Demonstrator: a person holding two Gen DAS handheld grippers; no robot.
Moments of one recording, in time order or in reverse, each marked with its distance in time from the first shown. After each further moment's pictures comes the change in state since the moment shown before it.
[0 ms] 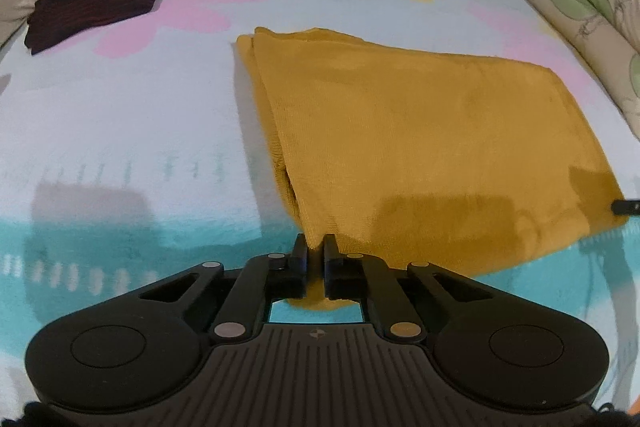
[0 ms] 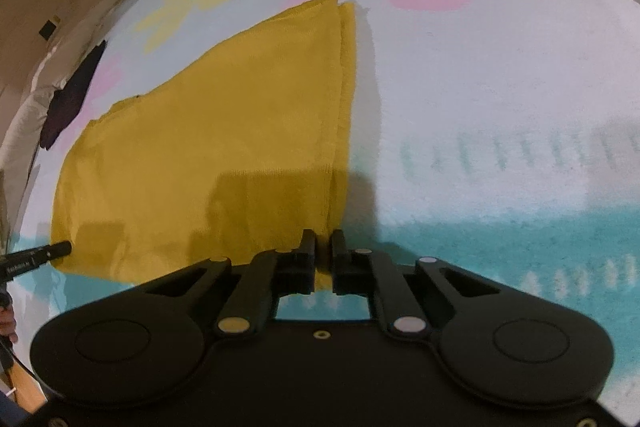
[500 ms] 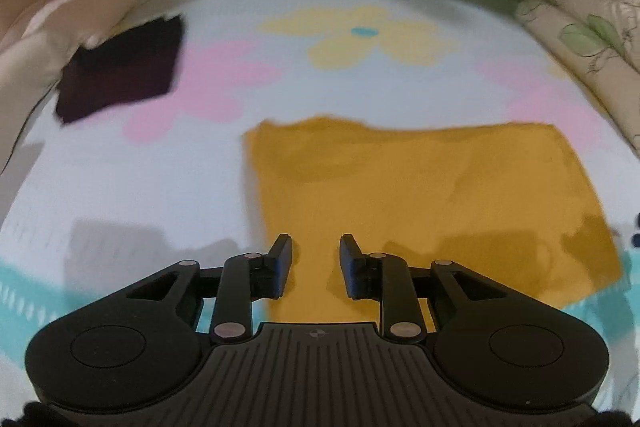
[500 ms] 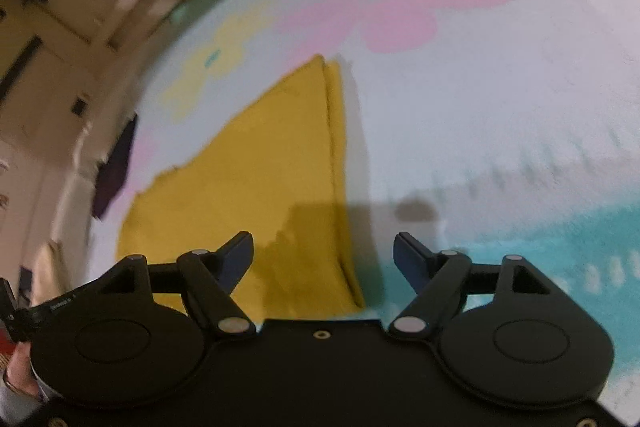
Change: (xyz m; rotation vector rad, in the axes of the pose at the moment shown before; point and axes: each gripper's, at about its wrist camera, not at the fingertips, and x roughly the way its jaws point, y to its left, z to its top) left arm -0.033 -0.041 0.047 0.008 -0.142 0.098; right arm -0.032 -0.044 0.014 0.188 -0.104 0.192
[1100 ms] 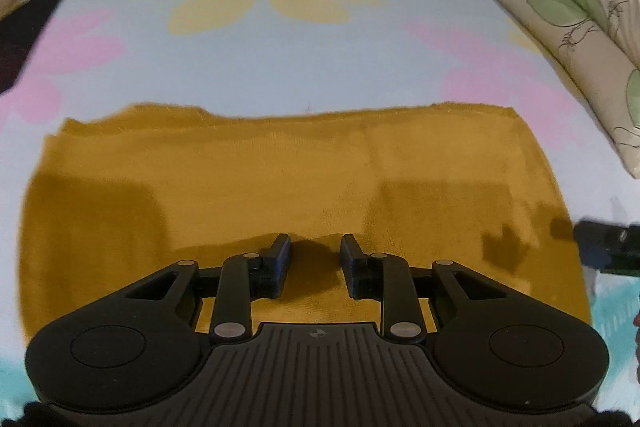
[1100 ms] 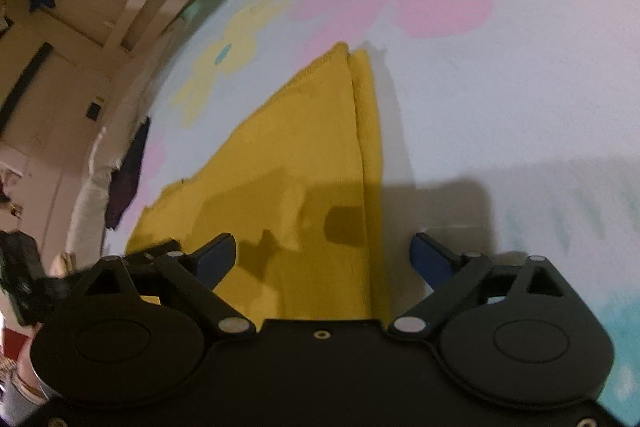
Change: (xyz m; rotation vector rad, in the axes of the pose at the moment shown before) left arm 0.108 -0.096 0.026 -0.012 0.126 -0.131; right arm 0.058 -0.005 0.024 0.011 0.024 0.102
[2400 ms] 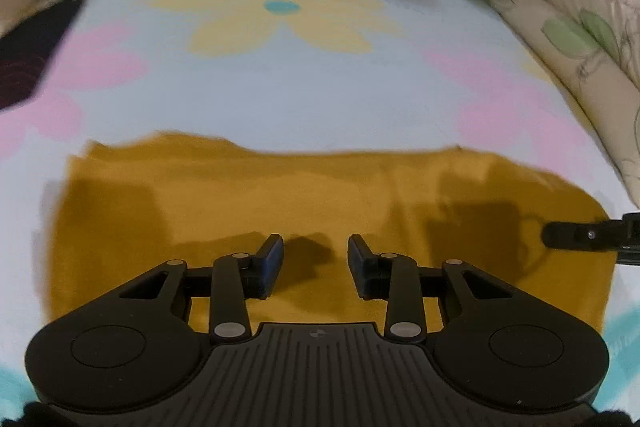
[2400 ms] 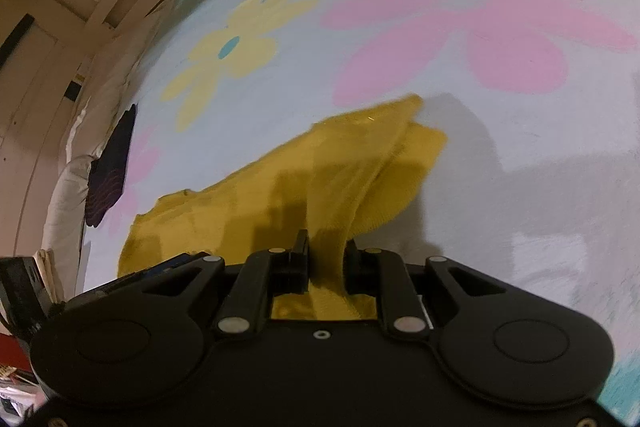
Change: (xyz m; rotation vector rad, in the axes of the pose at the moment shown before) left arm -0.022 0.021 0.021 -0.036 -0.059 0.031; right arm 0.021 0.069 0.033 -0.068 0.061 -0.126
